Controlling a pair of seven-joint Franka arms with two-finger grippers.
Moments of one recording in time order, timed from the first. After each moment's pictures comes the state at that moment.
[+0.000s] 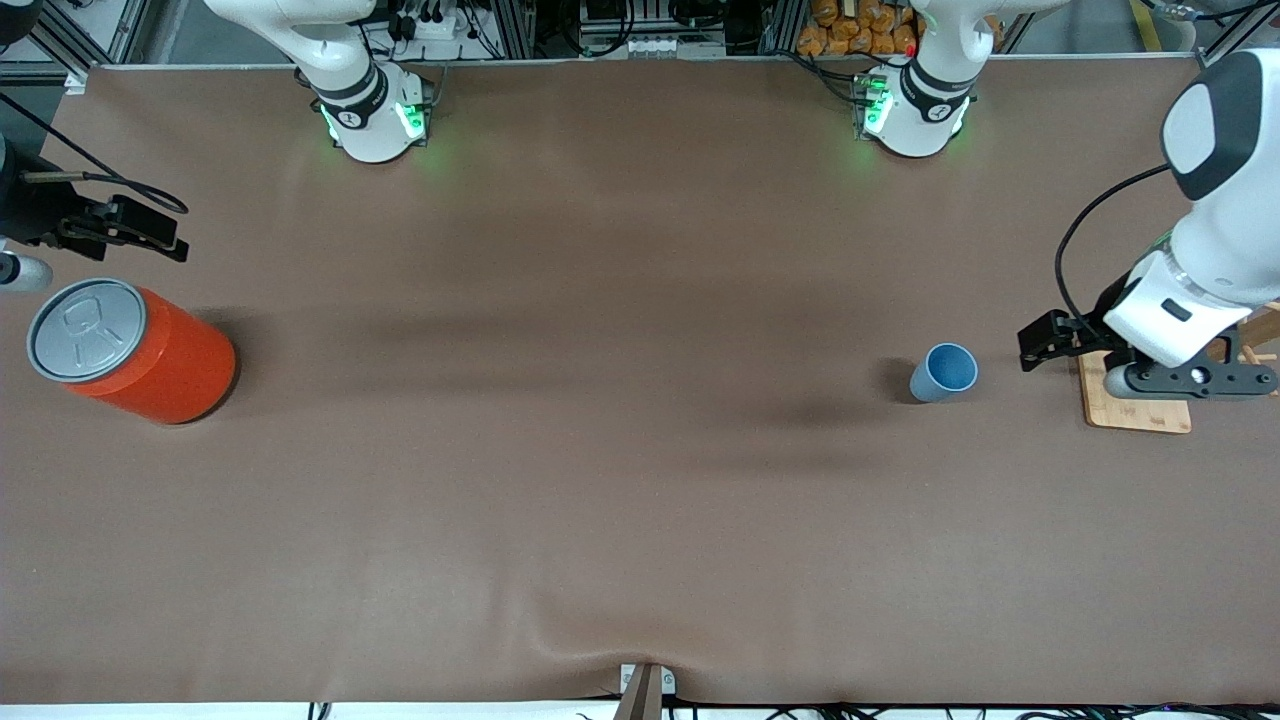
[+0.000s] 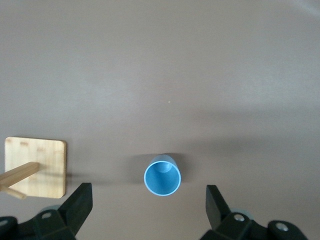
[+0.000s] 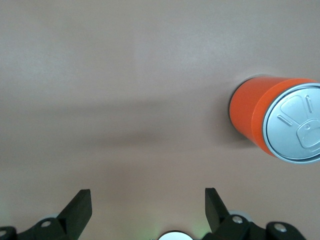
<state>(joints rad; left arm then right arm) 0.02 0.13 -0.12 -1.64 0.03 1.84 -0.08 0.01 0.00 -0.02 -1.56 0.06 1.45 0.03</state>
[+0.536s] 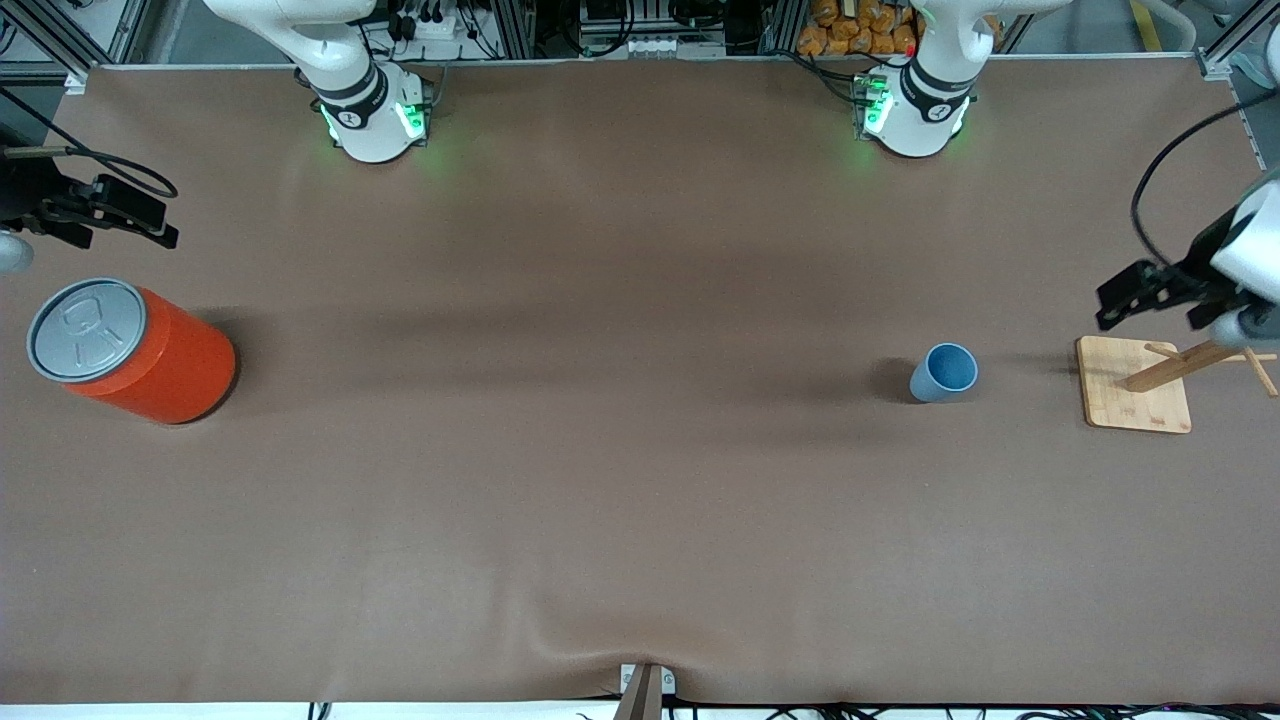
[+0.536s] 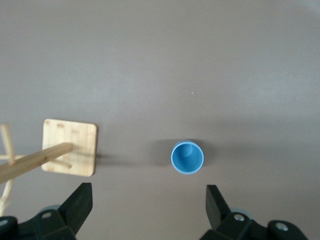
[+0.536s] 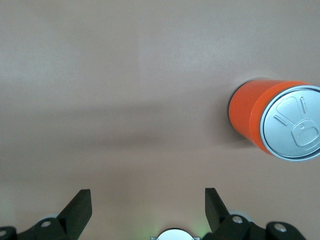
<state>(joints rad) 0.00 0.00 -0.01 -1.62 0.03 1.71 -0.02 0.01 0.00 -0.02 -1.50 0.06 1.40 0.03</state>
